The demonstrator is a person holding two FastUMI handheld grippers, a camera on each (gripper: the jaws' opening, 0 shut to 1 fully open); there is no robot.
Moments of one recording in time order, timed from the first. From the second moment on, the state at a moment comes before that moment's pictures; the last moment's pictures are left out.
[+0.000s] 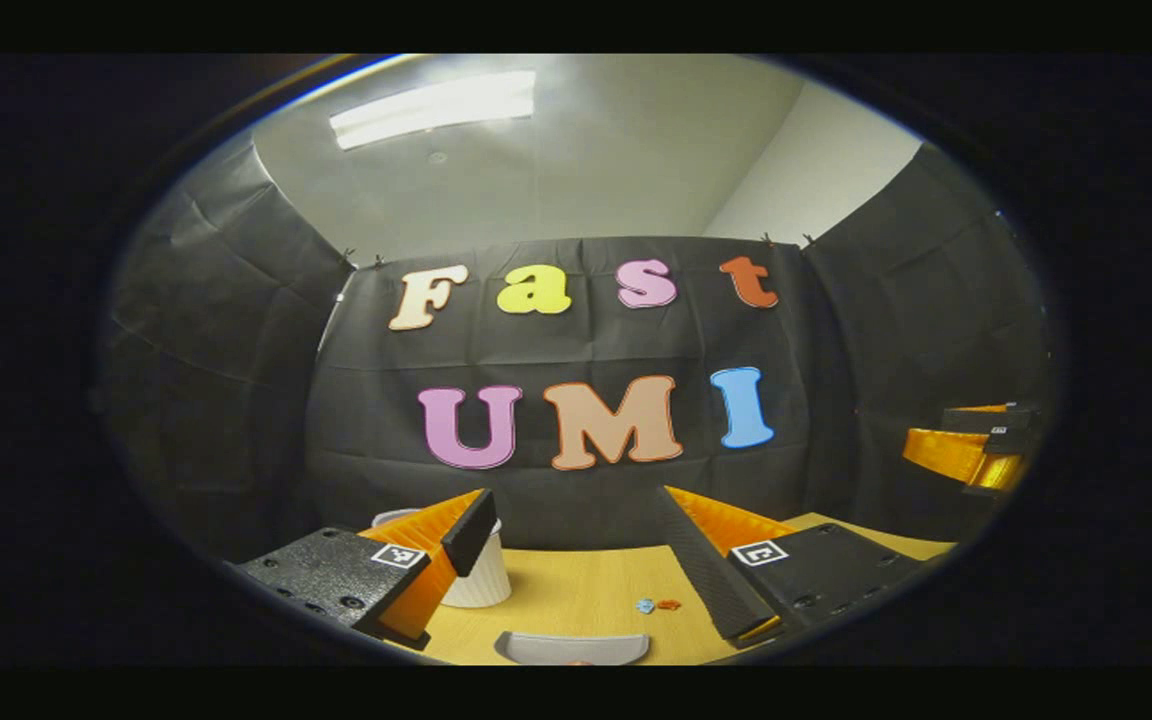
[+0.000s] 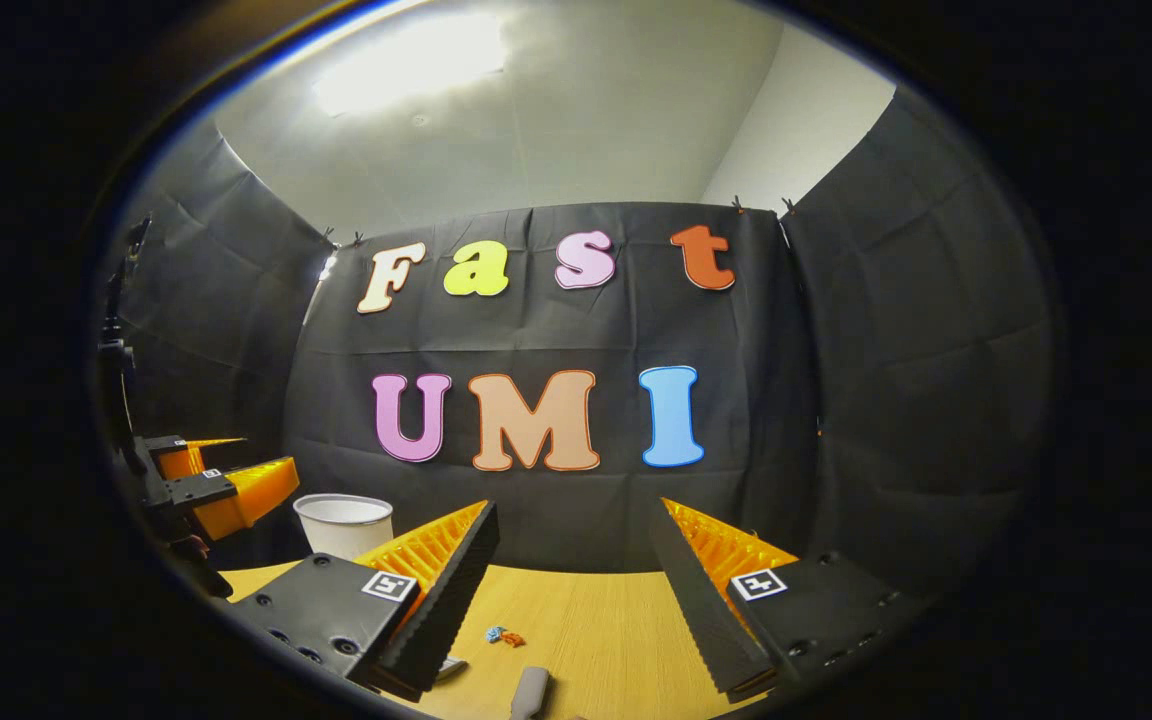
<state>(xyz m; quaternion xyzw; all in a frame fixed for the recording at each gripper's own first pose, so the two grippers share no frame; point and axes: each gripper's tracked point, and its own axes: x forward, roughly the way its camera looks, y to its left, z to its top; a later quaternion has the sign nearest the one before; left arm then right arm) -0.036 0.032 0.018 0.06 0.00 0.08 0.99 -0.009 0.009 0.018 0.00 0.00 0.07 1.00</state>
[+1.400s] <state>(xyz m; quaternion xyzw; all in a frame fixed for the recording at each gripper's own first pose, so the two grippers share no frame) -0.144 0.083 -0.296 0.08 0.44 0.10 0.89 -0.022 0.059 -0.284 -0.06 0.44 0.12 0.89</state>
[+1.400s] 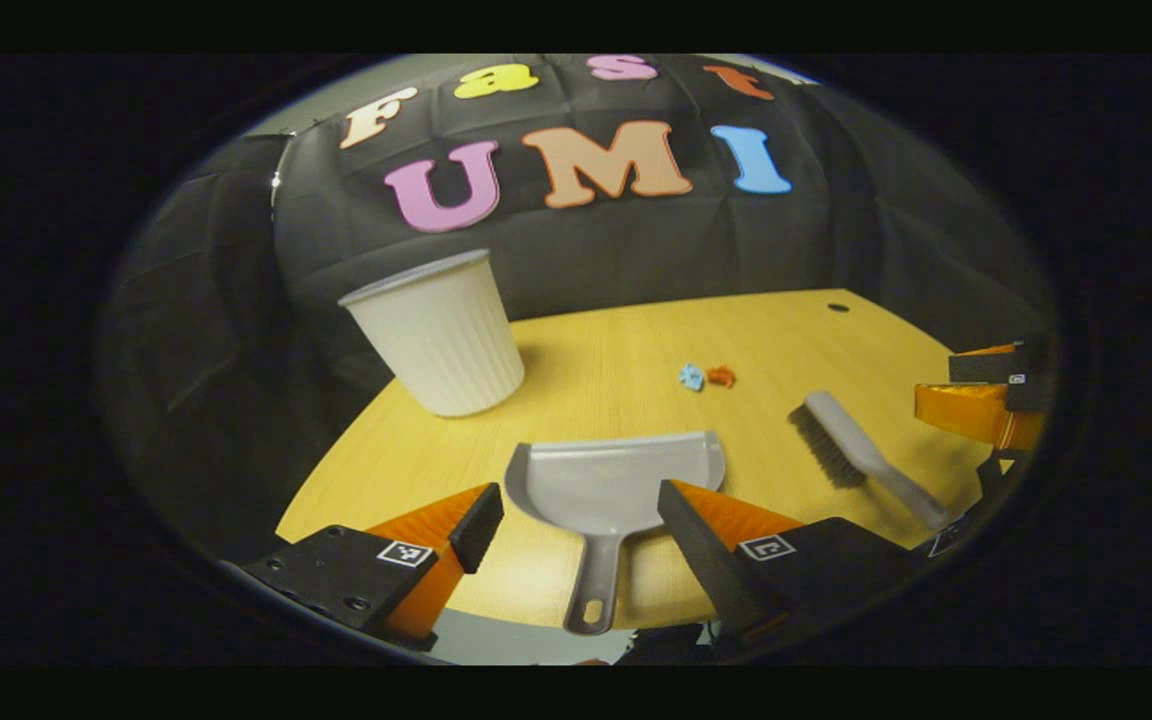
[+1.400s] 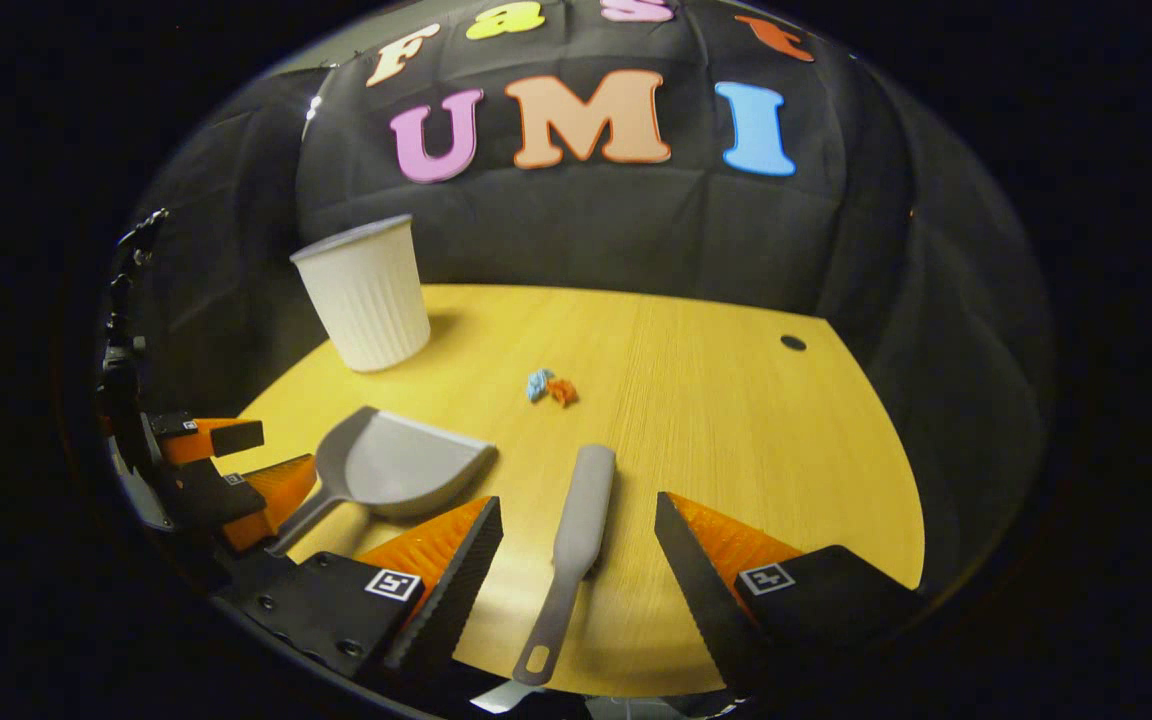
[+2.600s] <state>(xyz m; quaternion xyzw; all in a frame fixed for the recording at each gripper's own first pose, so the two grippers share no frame) -0.156 0.082 -0.386 0.06 0.58 -0.02 0.81 -0.015 0.048 -0.368 -0.09 0.61 0.11 0.78</state>
